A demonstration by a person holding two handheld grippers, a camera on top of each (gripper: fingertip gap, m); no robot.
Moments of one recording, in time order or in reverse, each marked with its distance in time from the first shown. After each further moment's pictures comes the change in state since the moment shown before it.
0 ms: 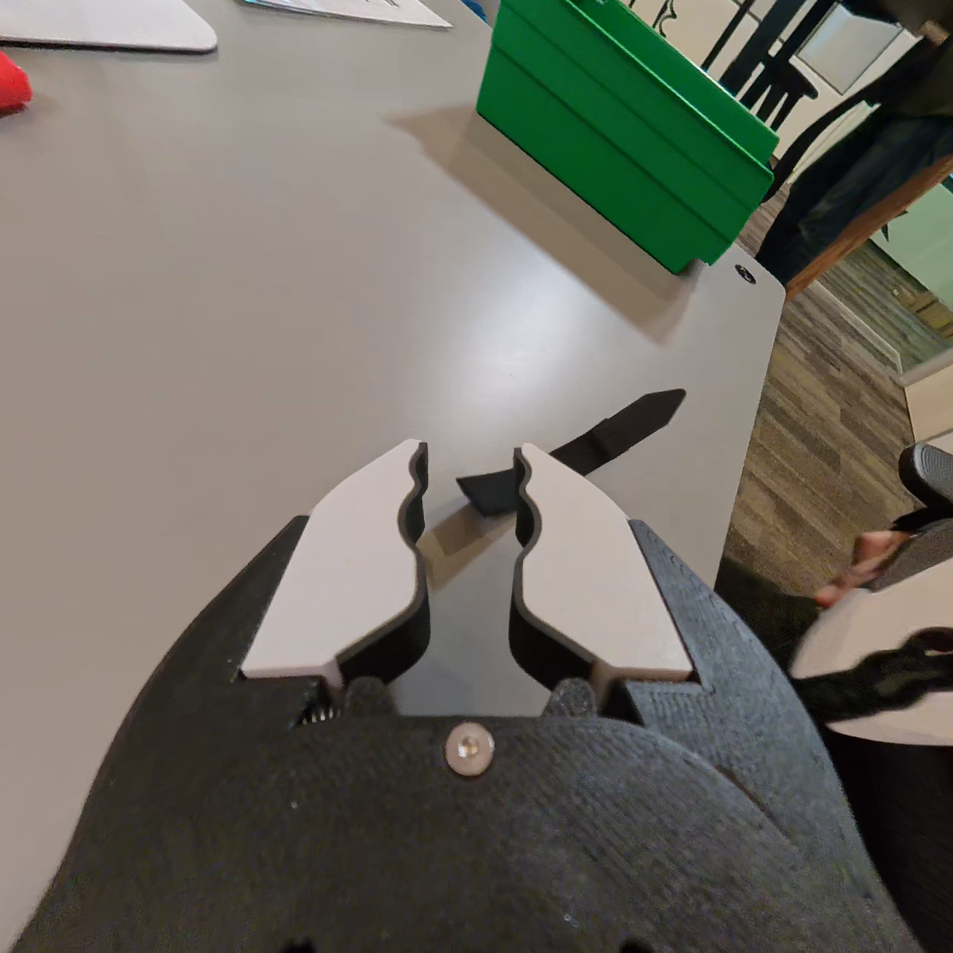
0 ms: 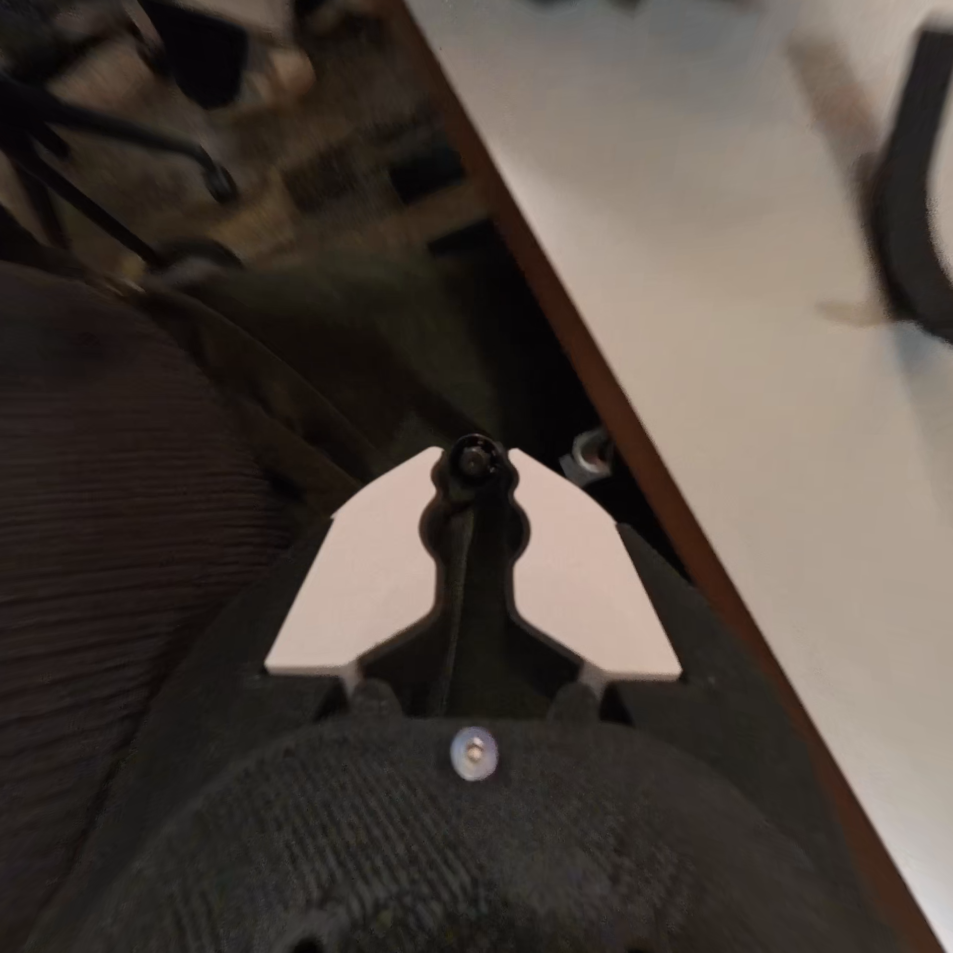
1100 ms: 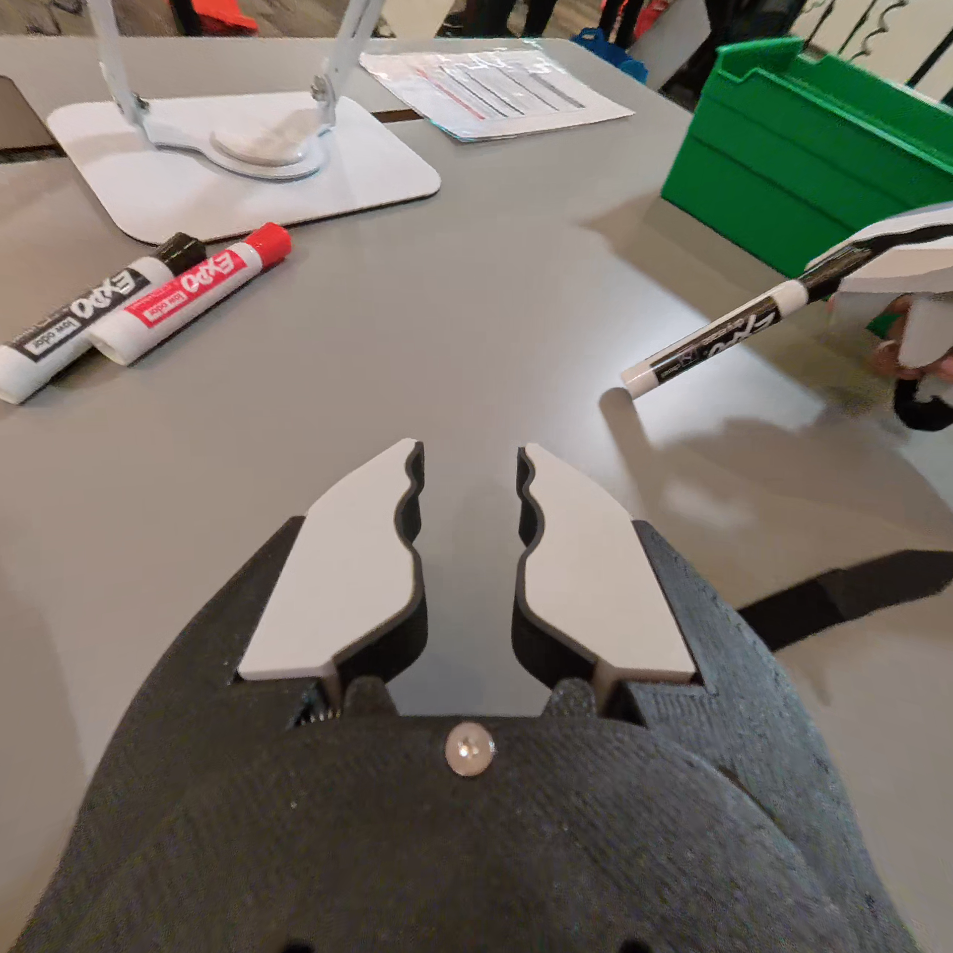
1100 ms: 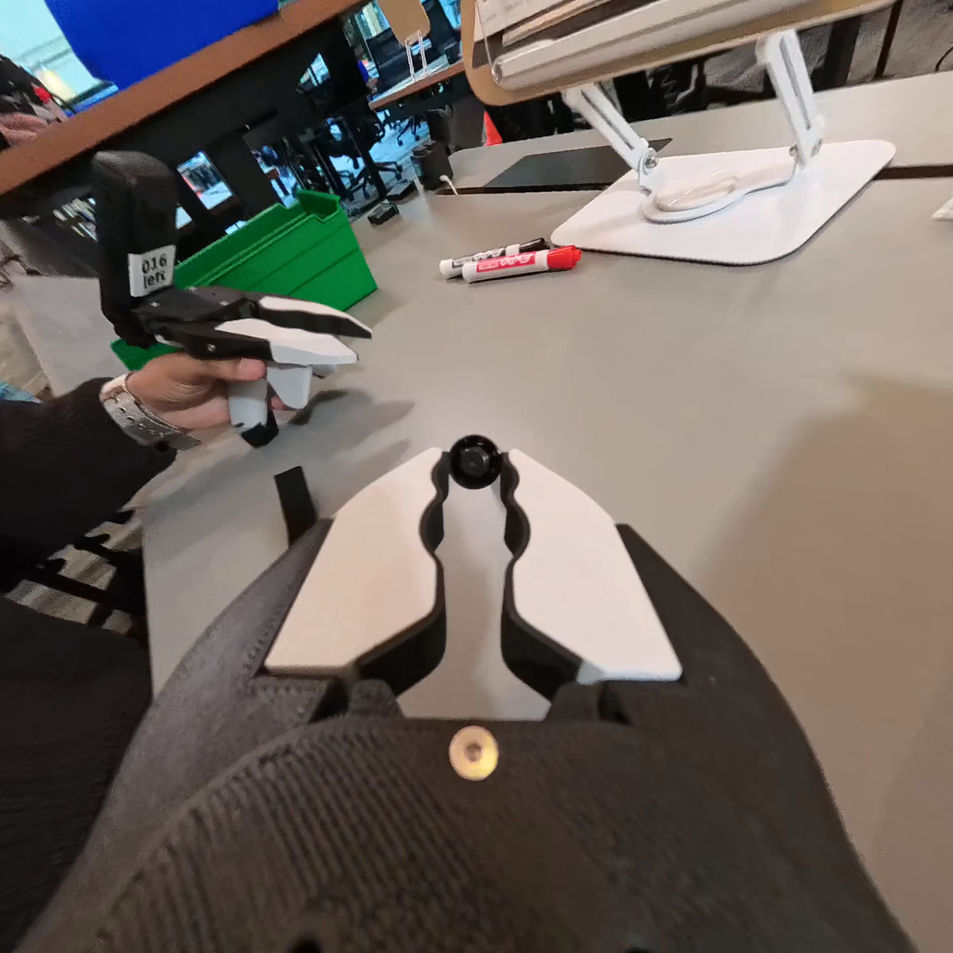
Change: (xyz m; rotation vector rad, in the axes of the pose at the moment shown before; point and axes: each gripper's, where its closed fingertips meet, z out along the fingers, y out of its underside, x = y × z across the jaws) left arm -0.081 -0.053 0.021 0.074 -0.293 0.082; right arm 0.294 -0.068 -0.065 0.569 0.032 0.393
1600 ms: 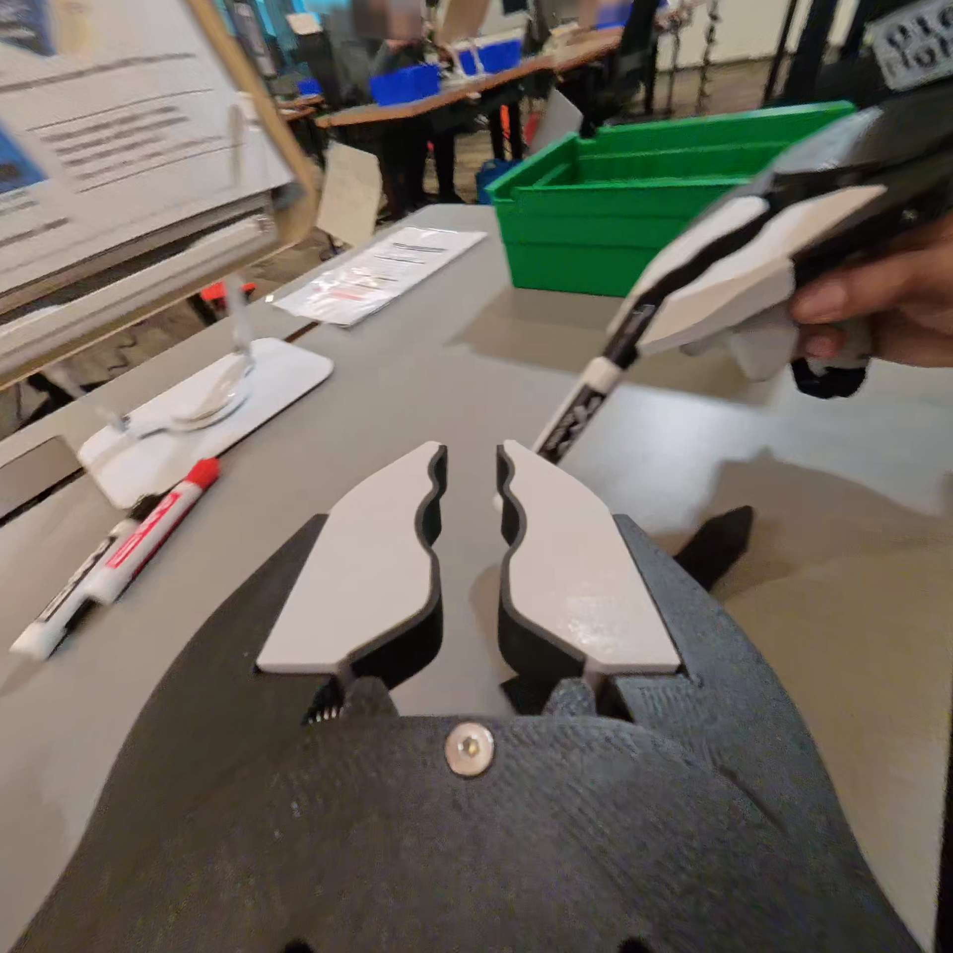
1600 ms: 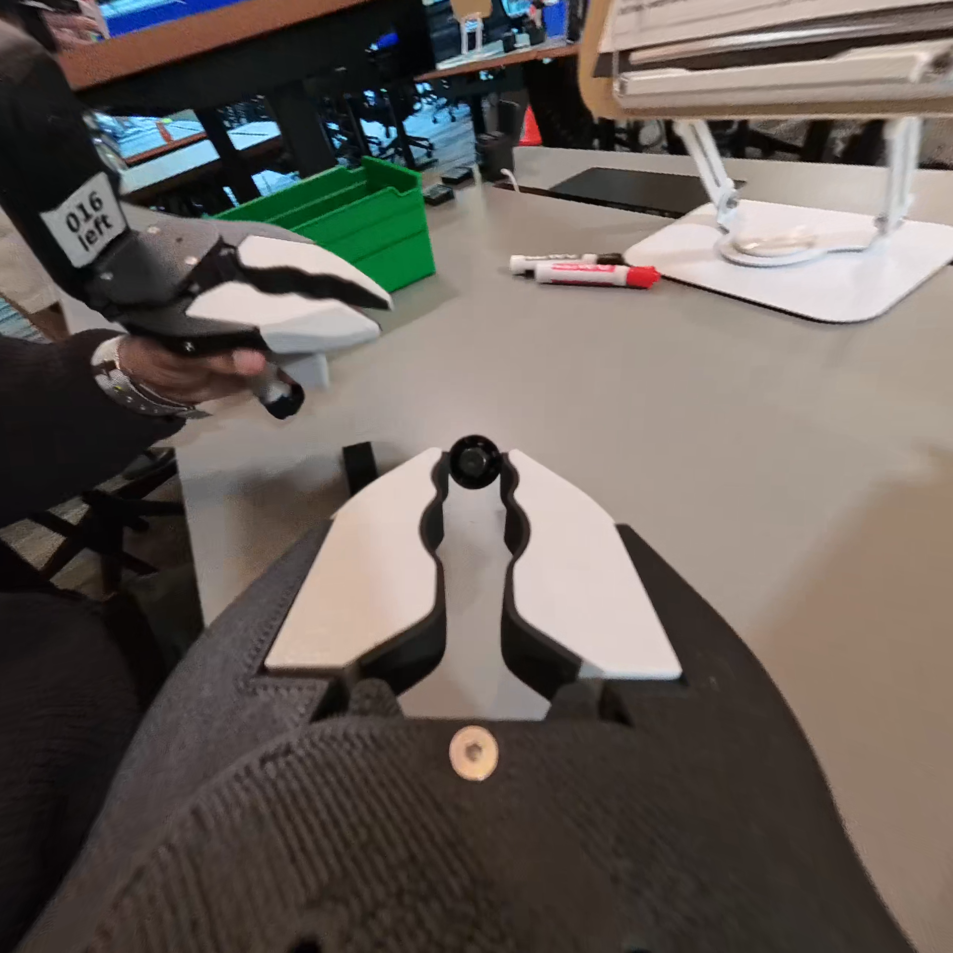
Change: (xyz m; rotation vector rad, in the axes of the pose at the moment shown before) left arm 0.108 -0.033 -0.025 0.201 0.063 0.425; right arm -0.062 0.001 -0.005 -0.011 -0.050 -0.157
